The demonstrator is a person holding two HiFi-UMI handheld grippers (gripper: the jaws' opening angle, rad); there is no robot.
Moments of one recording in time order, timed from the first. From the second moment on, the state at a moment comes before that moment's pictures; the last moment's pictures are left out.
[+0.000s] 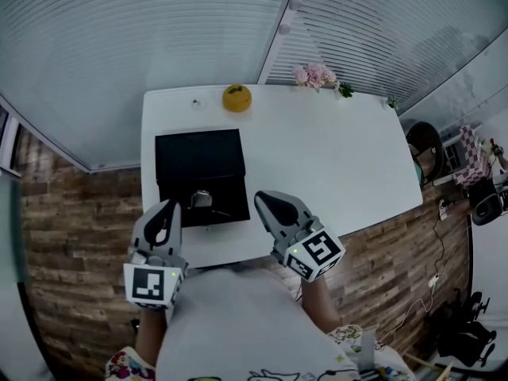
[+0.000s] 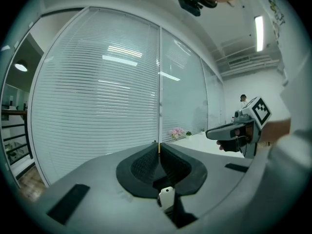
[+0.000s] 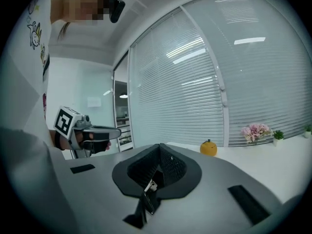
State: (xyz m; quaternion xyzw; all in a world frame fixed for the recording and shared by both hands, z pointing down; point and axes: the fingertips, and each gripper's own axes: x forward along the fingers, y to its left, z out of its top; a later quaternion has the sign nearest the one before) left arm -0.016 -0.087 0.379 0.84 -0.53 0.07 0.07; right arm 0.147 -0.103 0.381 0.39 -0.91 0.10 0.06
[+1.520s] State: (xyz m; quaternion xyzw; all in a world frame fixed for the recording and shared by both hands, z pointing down) left arm -0.018 -0.095 0.398 0.84 -0.52 0.08 0.10; right arm 0.160 -0.116 0.391 0.44 -0.89 0.09 0.06
